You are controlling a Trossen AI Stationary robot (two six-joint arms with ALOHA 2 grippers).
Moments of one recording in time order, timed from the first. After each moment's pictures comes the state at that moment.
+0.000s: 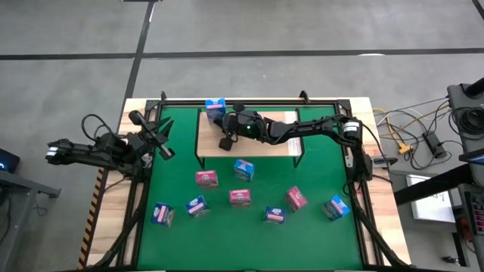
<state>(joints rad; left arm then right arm) -0.11 0.36 0.27 0.68 -0.58 0.72 -0.22 2.04 1.43 0.40 0.17 -0.23</state>
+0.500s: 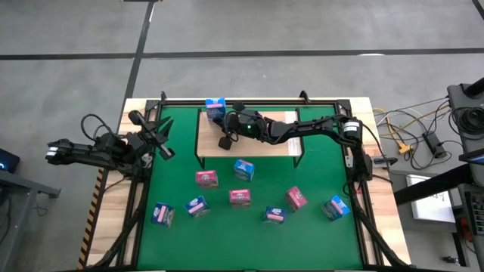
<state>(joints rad) -0.11 0.36 0.27 0.69 -0.58 0.72 -0.22 2.04 1.43 0.43 0.17 -0.22</state>
